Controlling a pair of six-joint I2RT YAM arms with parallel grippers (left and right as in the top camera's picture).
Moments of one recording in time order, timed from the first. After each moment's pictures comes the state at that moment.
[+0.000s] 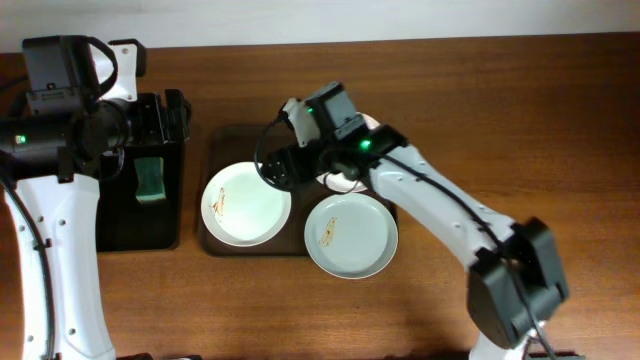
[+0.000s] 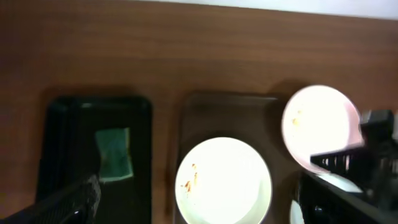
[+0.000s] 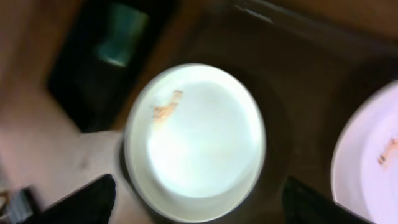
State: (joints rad) left arm 0.11 1.54 1.82 -1.16 0.17 0.00; right arm 0.61 1.91 1.52 -0.52 -0.37 0.30
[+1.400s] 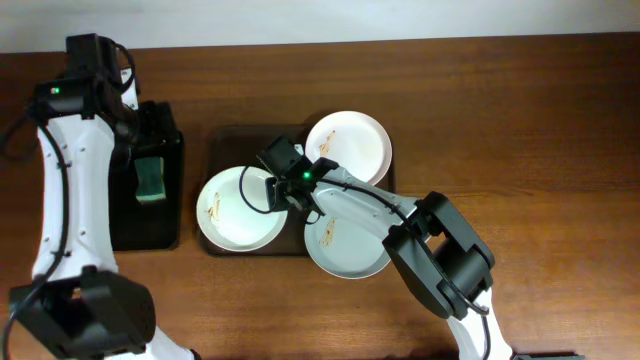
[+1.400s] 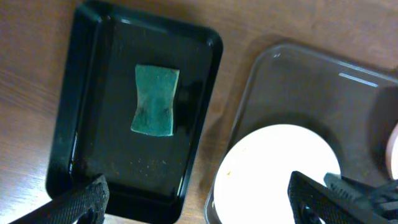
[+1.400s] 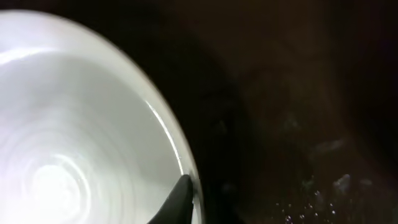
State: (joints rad) left arm 0.14 1.80 1.82 -1.25 -0.04 -0.12; right arm 0.75 2.18 1.53 -0.47 -0.04 0.60
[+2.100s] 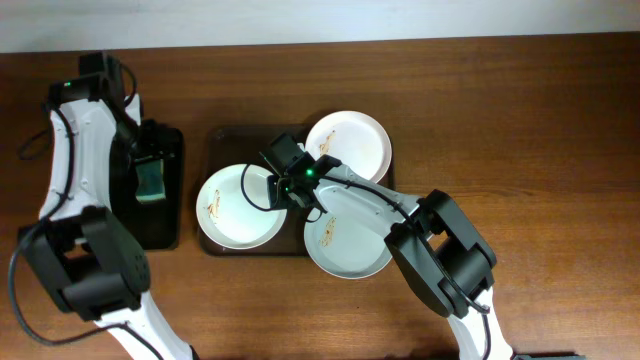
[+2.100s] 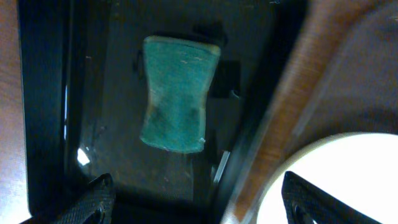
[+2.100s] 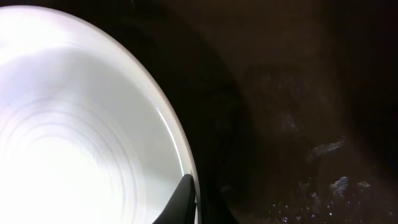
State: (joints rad) left arm 0.23 2.04 1.82 -1.24 -0.04 -0.05; right arm 0.73 2.18 1.53 -0.47 -0.07 0.60
